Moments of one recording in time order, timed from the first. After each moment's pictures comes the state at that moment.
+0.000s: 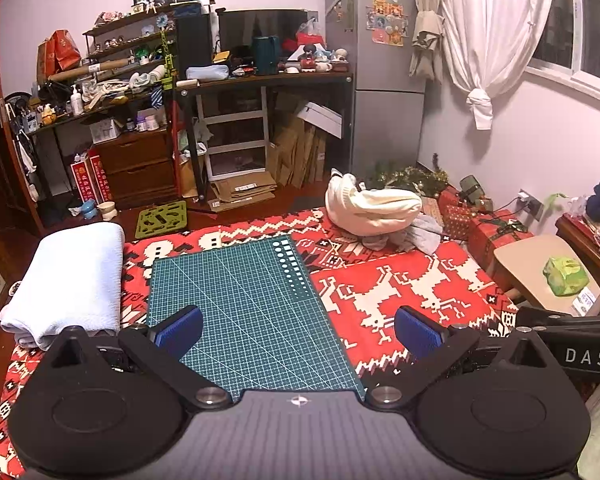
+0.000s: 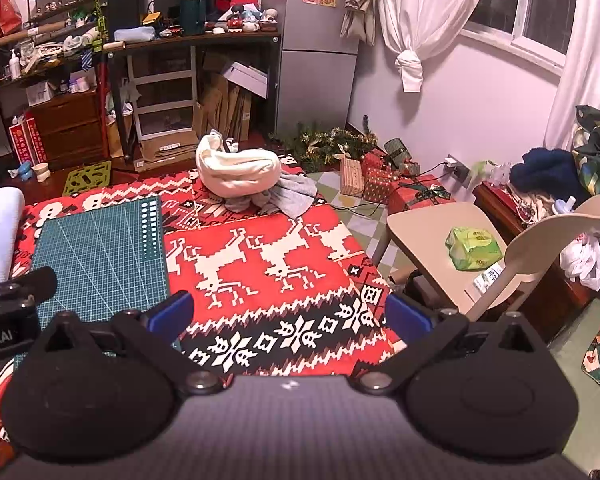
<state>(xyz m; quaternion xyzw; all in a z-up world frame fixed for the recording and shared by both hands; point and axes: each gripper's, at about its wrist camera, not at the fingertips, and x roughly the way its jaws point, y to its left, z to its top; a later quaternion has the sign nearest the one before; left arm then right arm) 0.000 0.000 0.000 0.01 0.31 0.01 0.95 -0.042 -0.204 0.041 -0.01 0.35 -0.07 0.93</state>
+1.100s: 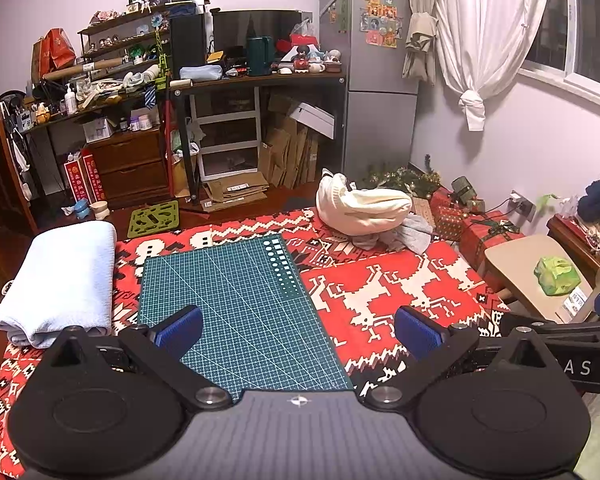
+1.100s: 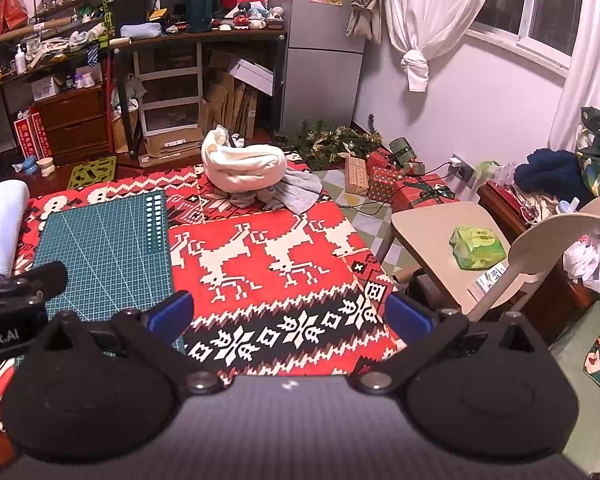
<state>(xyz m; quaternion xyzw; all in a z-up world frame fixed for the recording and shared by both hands) -0.004 -0.004 0.001 0.01 0.31 -0.01 0.95 -0.045 -0.202 0.040 -0.01 0.36 -0.06 0.93</state>
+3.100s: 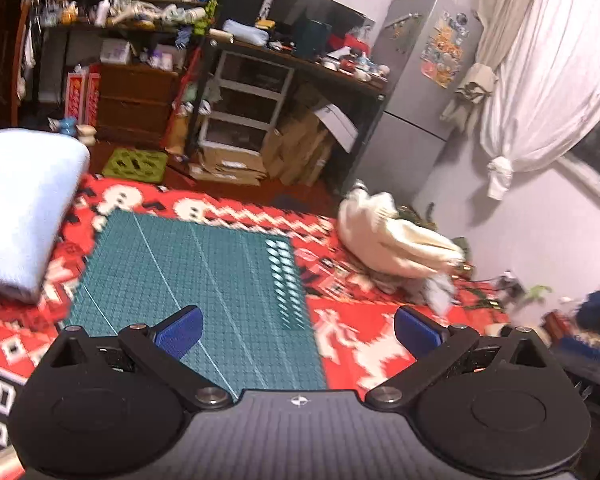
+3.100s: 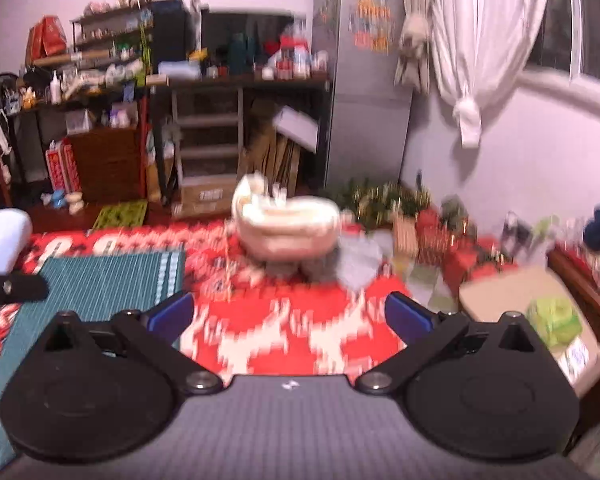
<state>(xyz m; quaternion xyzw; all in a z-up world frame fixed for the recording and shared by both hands) 0.124 0.081 -0.085 -0.15 0.30 0.00 0.94 0.110 -0.187 -0.048 -0.04 0.24 0.01 0.97</state>
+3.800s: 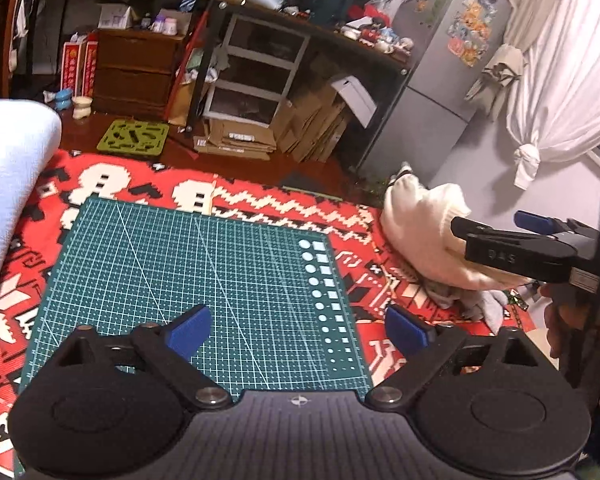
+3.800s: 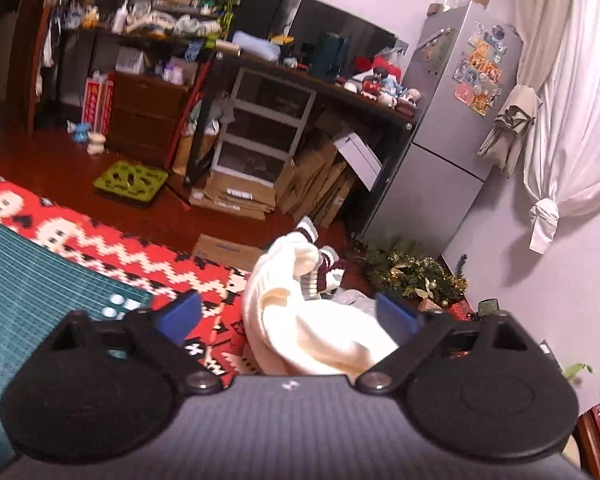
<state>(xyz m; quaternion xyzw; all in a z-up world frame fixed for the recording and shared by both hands) 0.230 0.124 -0.150 -0.20 0.35 -0.01 0.92 0.376 -0.117 -0.121 -0.21 0.25 0.08 0.94</state>
